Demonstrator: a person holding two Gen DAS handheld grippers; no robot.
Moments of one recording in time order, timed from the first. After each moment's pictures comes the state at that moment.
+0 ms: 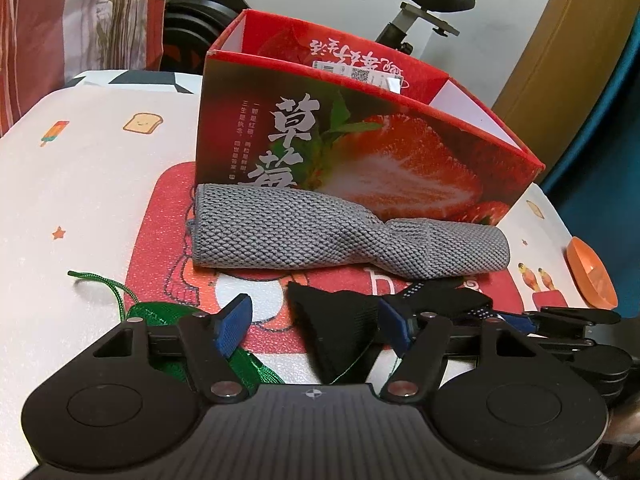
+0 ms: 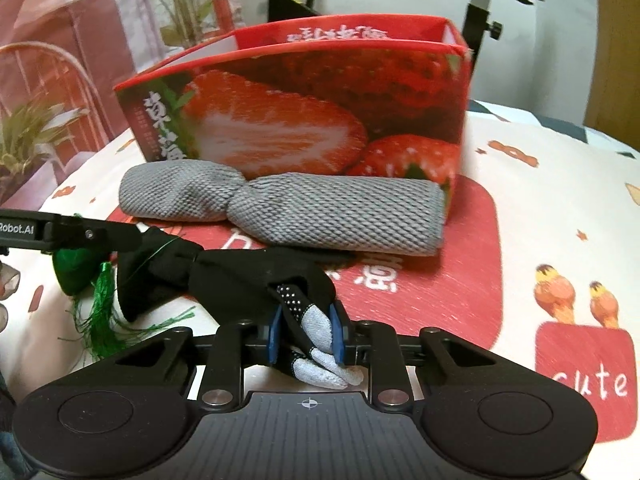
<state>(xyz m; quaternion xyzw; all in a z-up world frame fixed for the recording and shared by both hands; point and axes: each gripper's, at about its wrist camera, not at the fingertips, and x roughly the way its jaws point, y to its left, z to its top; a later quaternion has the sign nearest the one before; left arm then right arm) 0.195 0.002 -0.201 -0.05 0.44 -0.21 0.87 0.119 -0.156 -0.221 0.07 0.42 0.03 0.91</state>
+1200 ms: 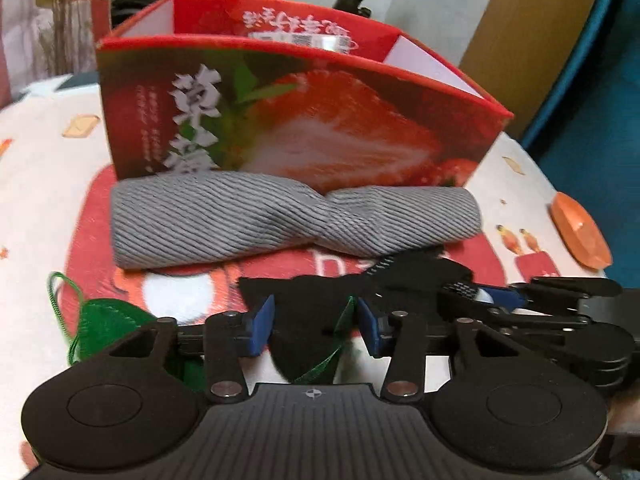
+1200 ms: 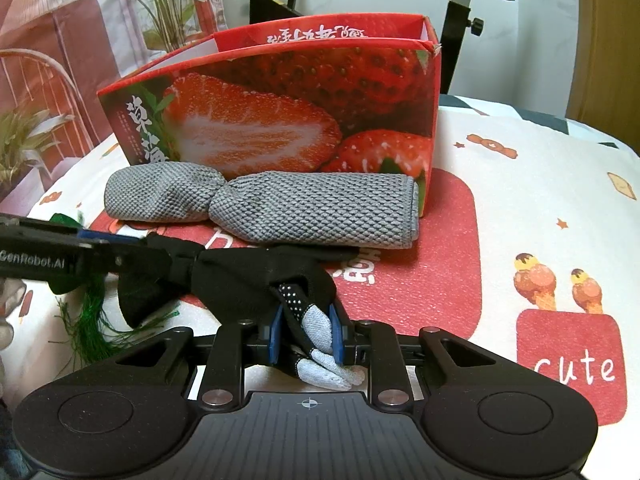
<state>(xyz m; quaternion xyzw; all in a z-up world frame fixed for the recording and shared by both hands) 0.197 -0.045 -0.209 -0.01 0.46 -0.26 0.85 0.113 -0.162 -0.221 0.07 0.42 0.01 0.91</state>
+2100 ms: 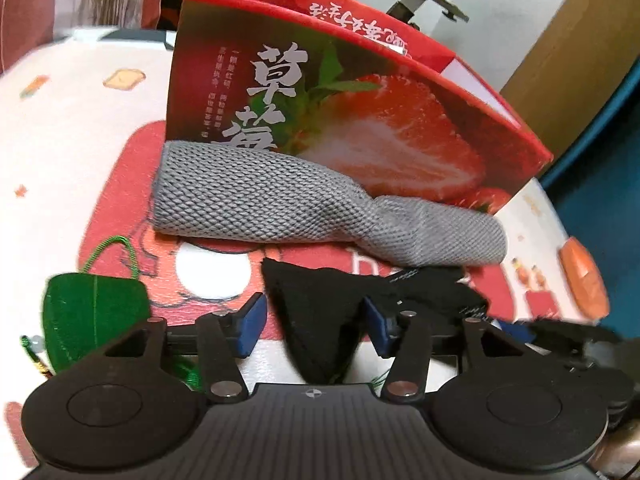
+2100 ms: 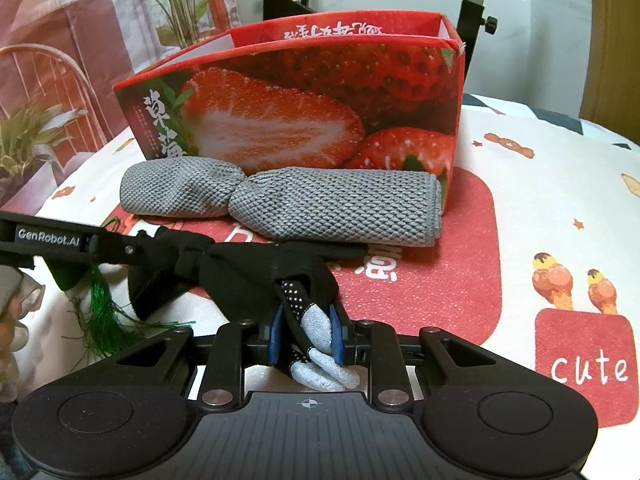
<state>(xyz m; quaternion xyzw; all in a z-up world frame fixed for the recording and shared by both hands) 0.203 -0.012 -0.223 -0.09 0.48 -0.21 0.85 0.115 -0.155 -0.221 0.08 0.42 0.04 0.90</state>
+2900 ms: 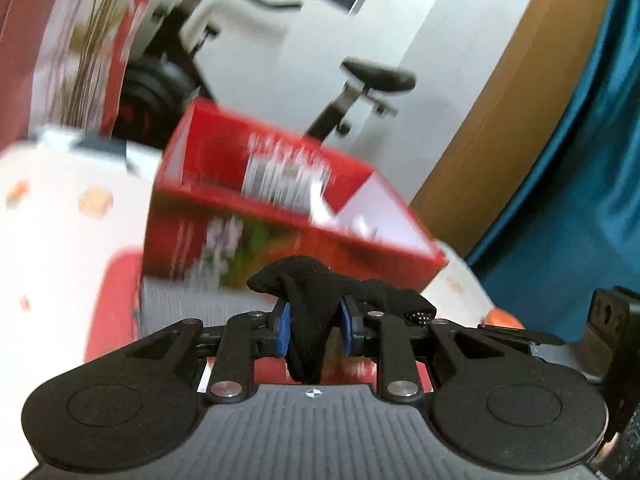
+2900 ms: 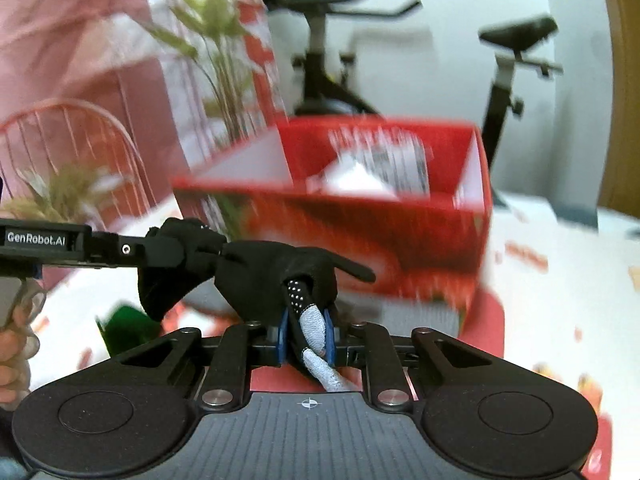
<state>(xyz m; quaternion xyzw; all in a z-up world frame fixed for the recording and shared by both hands) 0.183 0.009 -0.145 -0.13 0.34 -0.28 0.89 0.117 -0.147 -0.152 0.06 0.31 0.08 0.95</state>
